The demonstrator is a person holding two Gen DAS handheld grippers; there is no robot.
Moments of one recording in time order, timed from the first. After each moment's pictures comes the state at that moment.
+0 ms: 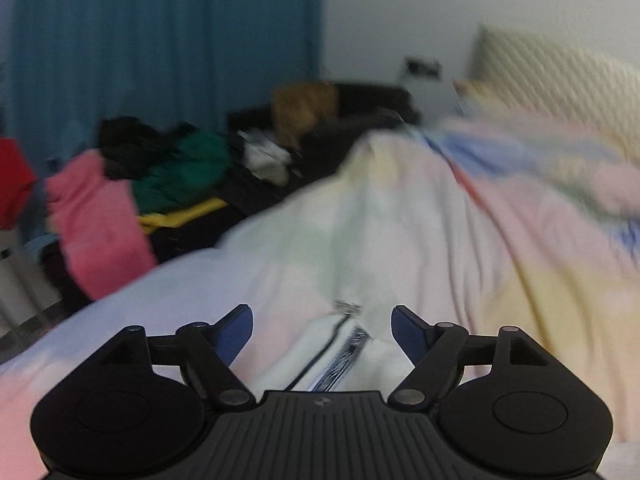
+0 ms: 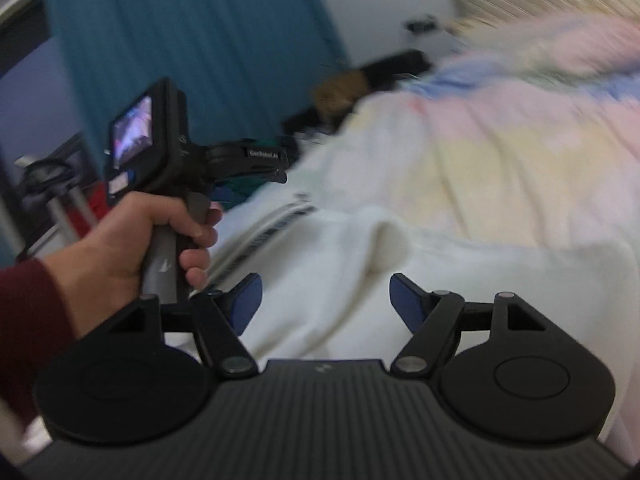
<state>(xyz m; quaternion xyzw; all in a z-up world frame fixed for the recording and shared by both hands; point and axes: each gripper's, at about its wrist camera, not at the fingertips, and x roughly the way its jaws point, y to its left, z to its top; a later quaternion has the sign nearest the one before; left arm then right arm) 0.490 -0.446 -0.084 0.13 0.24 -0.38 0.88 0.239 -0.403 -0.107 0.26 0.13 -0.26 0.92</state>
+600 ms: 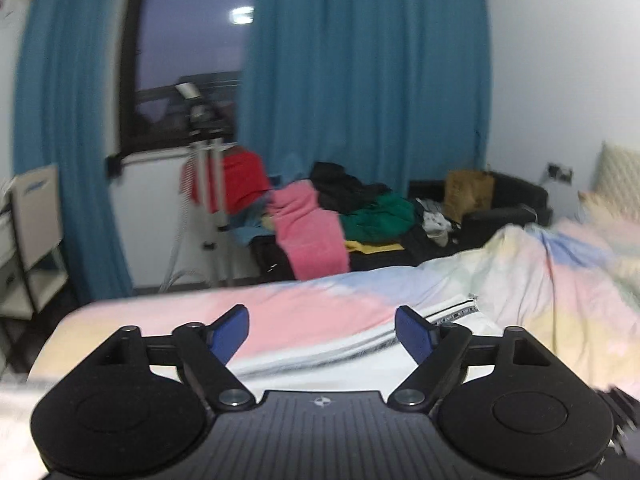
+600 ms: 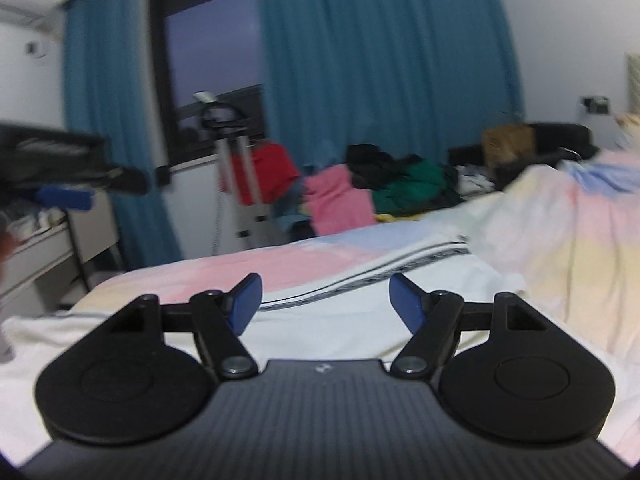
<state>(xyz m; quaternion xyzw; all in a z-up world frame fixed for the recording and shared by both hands) 0.196 -0.106 0.076 0.03 0.19 -0.14 0.97 0.178 -0.325 -0.028 0.10 0.12 -0.03 0.99</state>
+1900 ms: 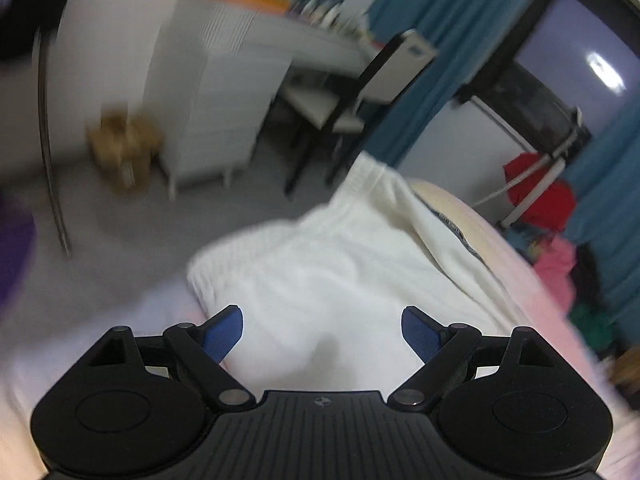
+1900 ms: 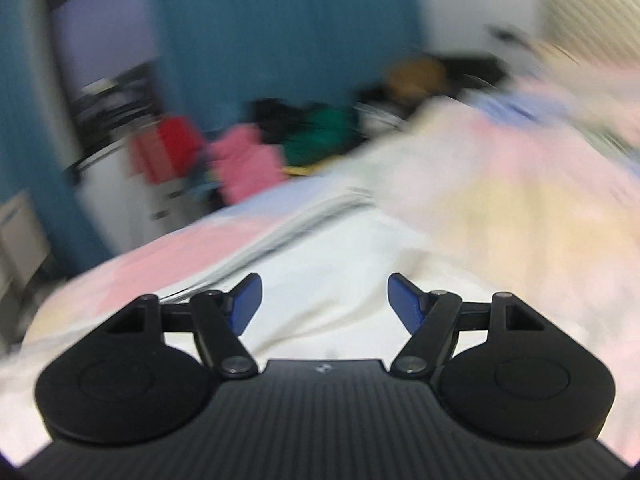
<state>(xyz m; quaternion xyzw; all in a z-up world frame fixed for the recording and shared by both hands) 0.052 0.308 -0.017 -0.35 0.30 0.19 0.87 0.172 -0.418 -0.015 0.22 0.22 -0.21 0.93</state>
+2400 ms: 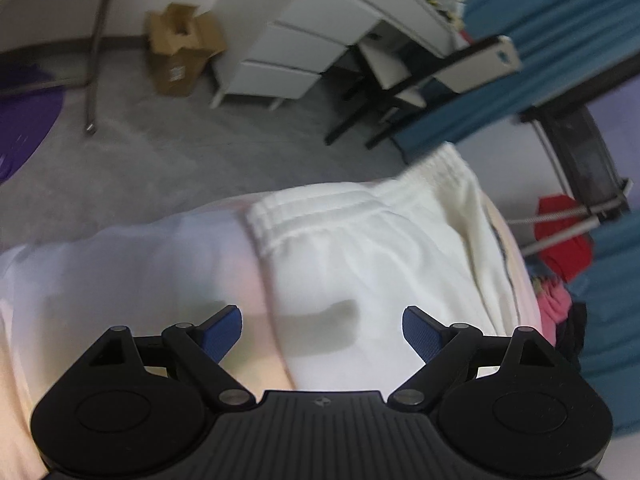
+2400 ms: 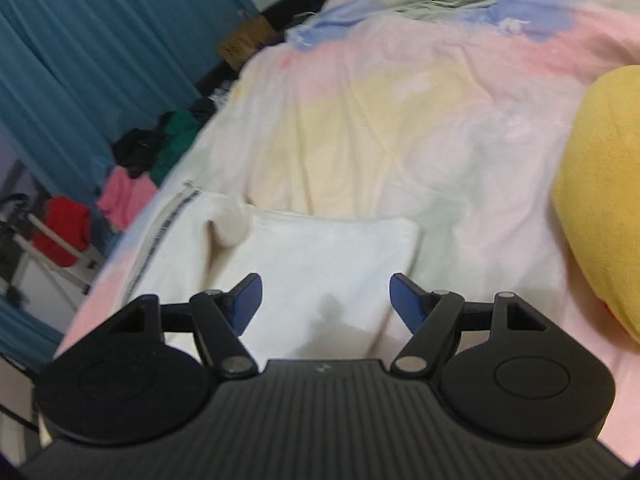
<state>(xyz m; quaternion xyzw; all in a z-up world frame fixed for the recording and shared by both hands) 0.046 0.346 -0.072 -0.49 0.34 0.23 0.77 0.094 -0.501 -0.098 0.41 0.23 -0.32 0.82</state>
